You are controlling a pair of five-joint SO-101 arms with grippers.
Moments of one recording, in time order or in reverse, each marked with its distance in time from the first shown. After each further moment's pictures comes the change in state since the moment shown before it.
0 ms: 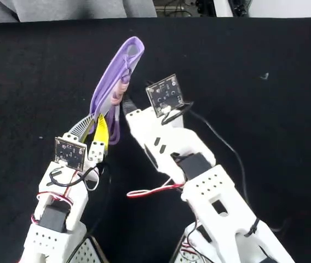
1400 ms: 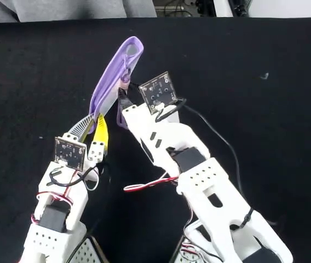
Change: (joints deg) left arm 0.0 0.0 0.1 0.1 0.0; right arm 0.4 6.4 -1.8 -6.1 3.2
